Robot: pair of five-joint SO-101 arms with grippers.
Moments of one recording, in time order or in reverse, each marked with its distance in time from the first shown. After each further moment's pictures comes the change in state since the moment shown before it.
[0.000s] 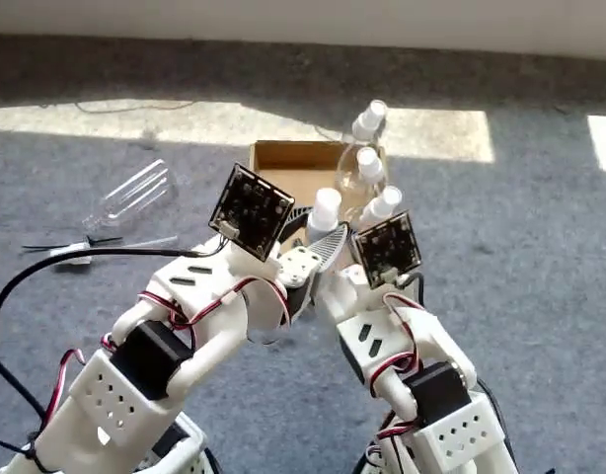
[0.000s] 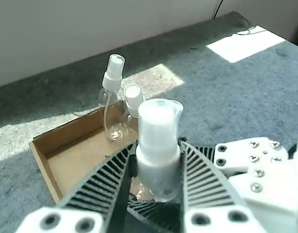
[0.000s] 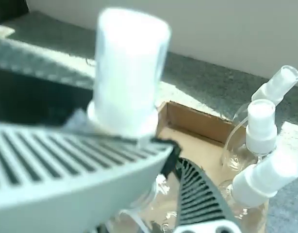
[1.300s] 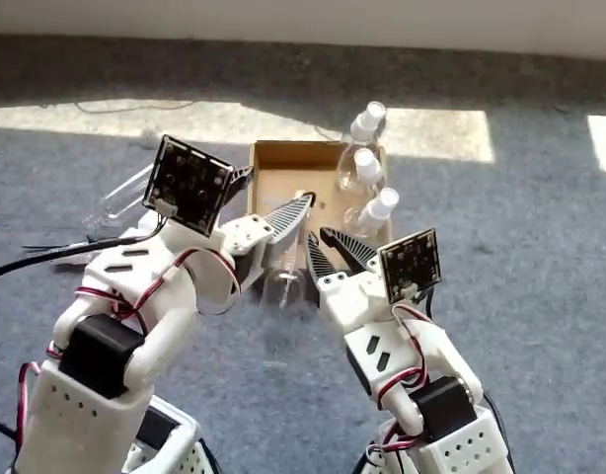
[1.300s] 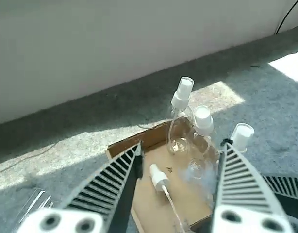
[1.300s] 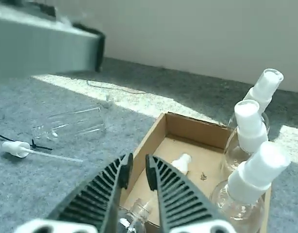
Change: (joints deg) left arm -13.9 -0.3 -9.8 7.0 -7.6; right arm 0.3 -8.4 5.5 -0.4 -2.3
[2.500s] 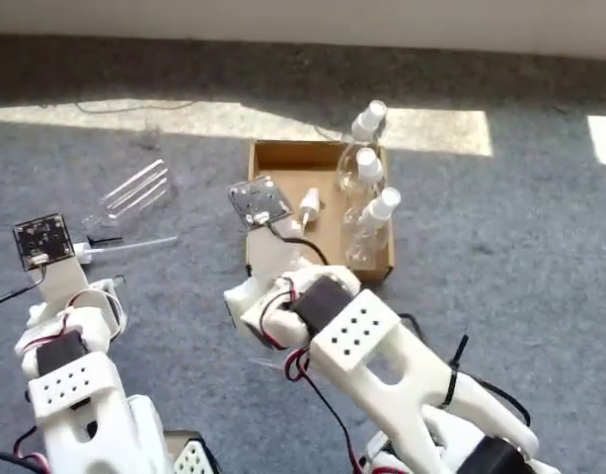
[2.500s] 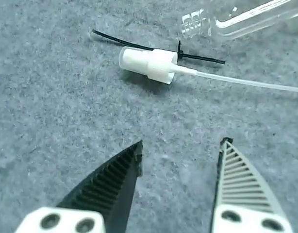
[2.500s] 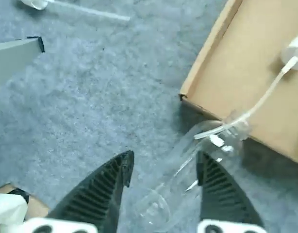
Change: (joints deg) left arm -55.8 0.0 46.3 -14.9 -4.2; right arm -21.0 57.2 -35.8 22.9 -16.1
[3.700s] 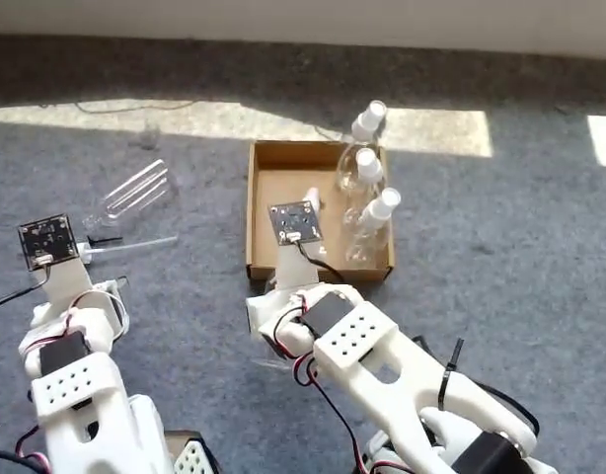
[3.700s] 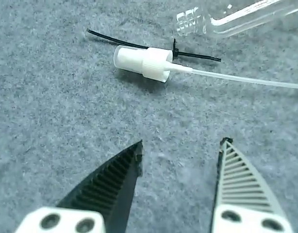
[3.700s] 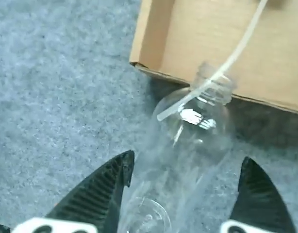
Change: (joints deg) left arm 0.8 0.0 0.9 -0.4 0.0; right arm 4.0 2.0 16.3 -14.6 -9.7
